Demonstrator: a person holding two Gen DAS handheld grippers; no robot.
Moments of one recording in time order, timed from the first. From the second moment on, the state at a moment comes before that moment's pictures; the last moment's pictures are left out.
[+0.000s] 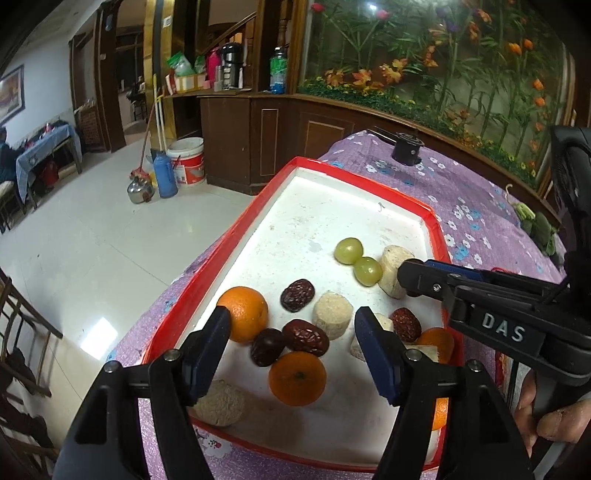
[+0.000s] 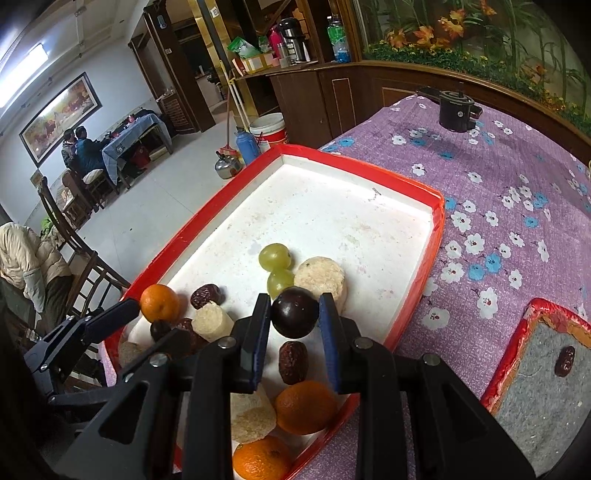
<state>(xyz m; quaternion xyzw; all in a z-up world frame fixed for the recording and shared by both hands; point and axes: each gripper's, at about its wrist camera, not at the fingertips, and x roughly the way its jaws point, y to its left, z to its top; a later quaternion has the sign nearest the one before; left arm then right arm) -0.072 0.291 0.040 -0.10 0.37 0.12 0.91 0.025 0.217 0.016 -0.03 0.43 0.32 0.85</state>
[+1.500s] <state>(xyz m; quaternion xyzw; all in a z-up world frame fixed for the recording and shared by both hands) -0.149 0.208 0.119 -0.02 0.31 0.13 0.94 -0.101 0.094 0.068 0.02 0.32 0.28 0.91</state>
